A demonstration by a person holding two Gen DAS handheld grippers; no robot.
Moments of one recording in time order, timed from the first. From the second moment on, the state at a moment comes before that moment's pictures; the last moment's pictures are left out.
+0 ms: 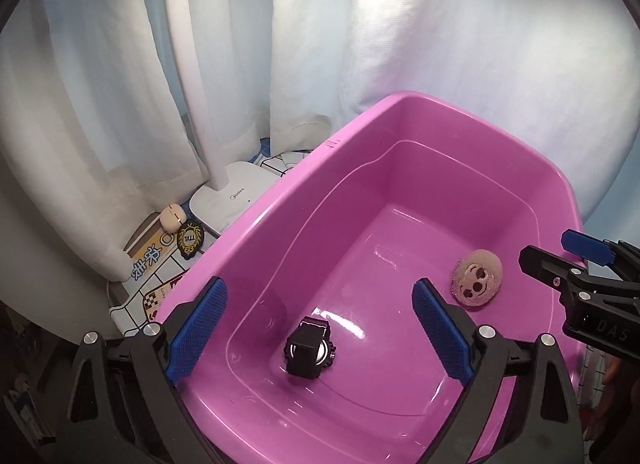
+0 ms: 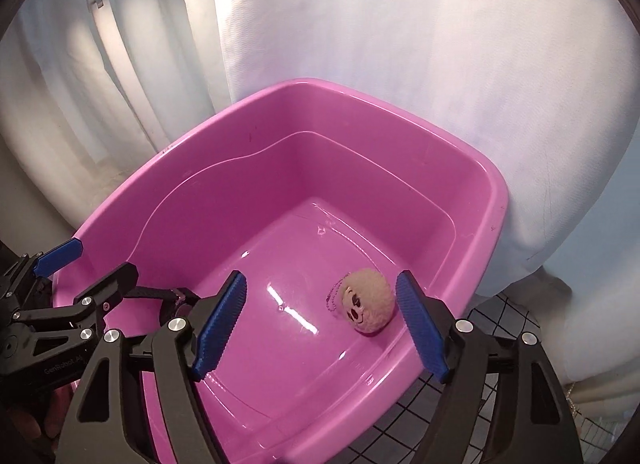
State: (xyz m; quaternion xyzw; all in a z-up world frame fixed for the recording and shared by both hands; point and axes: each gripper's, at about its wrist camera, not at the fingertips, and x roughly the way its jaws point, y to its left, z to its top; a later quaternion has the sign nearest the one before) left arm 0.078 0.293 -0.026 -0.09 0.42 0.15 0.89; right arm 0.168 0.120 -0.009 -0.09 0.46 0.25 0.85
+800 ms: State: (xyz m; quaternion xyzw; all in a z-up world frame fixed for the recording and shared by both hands) left arm -0.001 0.136 0.003 -0.08 0.37 -0.03 0.92; right arm 0.008 -0.125 -0.027 0.07 0.44 0.11 0.89
